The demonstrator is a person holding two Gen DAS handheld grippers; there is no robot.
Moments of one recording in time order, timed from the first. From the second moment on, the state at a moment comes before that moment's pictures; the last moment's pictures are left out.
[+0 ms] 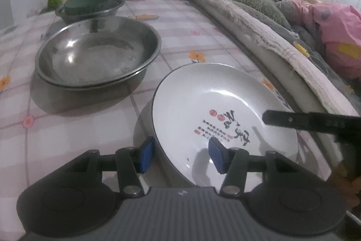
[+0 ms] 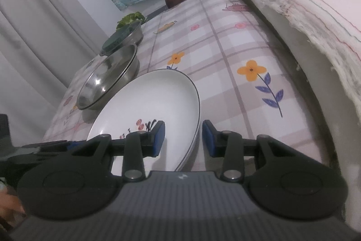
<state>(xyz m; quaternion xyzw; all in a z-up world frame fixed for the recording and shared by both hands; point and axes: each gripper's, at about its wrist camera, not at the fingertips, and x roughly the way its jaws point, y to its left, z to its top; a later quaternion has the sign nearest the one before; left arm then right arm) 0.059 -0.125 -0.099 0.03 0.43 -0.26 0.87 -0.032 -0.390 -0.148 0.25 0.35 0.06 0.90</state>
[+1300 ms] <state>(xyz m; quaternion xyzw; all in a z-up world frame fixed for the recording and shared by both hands) 0.044 -0.130 -0.098 0.05 0.39 -0.24 0.89 -0.045 -0.350 -0.141 0.12 0.34 0.03 0.93</state>
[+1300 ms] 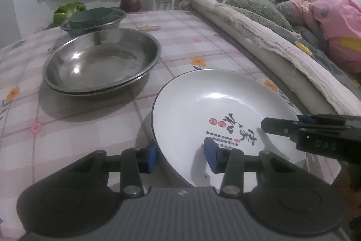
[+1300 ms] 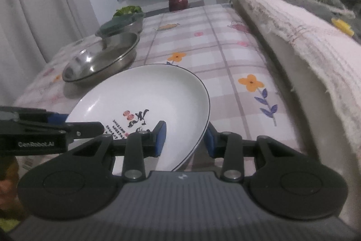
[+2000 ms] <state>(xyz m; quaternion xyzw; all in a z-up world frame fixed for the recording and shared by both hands) 0.053 -0.120 -0.101 0.05 0.40 -0.23 0.89 -0.021 -0.341 -0.145 0.11 0.32 0.04 0.94</state>
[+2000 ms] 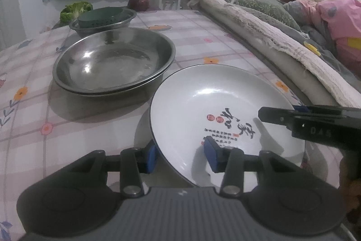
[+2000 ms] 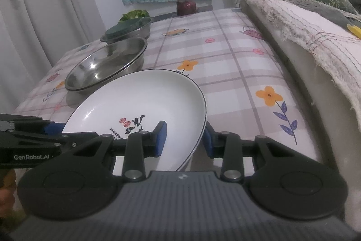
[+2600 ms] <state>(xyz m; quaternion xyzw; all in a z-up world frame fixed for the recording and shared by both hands) 0.059 -0.121 -0.099 0.03 0.39 -0.22 0.89 -0.019 -0.337 -0.145 0.11 0.31 0.04 0.94</state>
